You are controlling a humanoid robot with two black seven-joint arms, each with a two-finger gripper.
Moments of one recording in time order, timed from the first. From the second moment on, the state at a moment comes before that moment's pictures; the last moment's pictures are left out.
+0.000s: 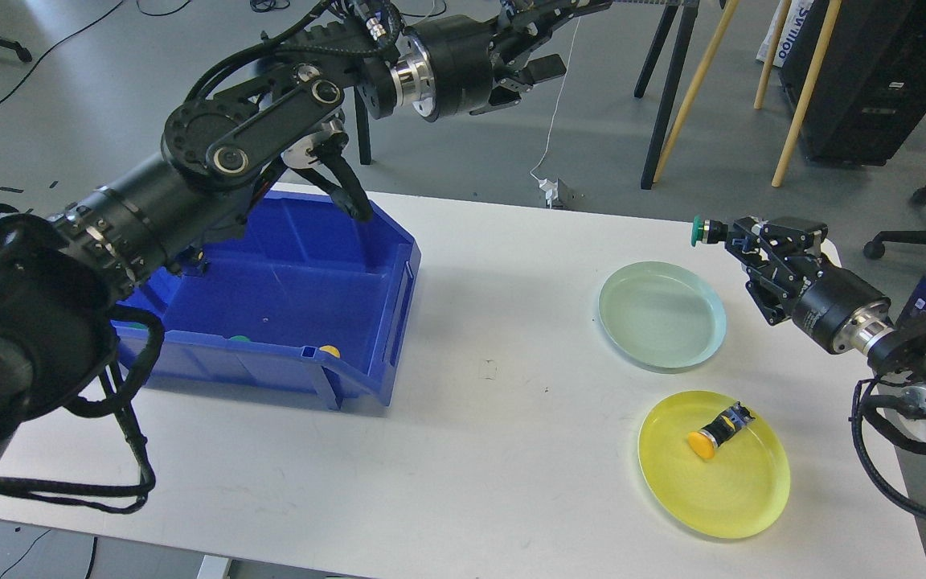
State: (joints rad) left arm -1.32 0.04 -0.44 -0.64 0.73 -0.49 -0.25; right arm 0.53 -0.65 0.50 0.97 -0.42 0.20 0.36
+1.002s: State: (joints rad) left arm -1.32 0.11 -0.47 -0.63 0.74 -0.49 -0.25; right arm 0.64 -0.55 0.57 0.80 -0.41 0.18 0.36
